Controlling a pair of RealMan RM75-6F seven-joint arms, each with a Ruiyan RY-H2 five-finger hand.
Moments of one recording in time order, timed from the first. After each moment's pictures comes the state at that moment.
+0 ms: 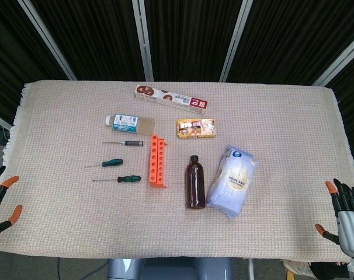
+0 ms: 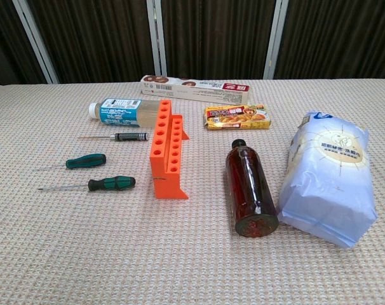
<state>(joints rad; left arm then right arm) 0.01 -1.06 -0.01 -1.75 1.57 1.59 0.13 -0.05 -1.12 0.03 -1.63 -1.55 1.59 -0.08</state>
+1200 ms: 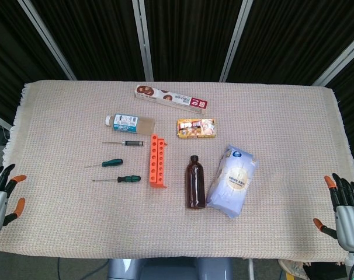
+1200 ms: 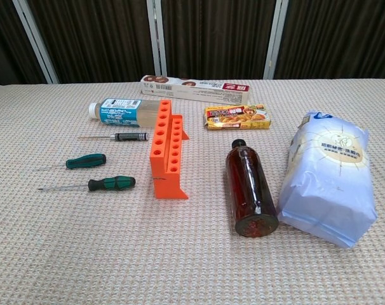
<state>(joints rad) -0.05 -1.06 -0.04 -1.78 1.46 1.47 0.26 -0.03 -1.12 0.06 -1.66 -1.52 1.58 -0.11</state>
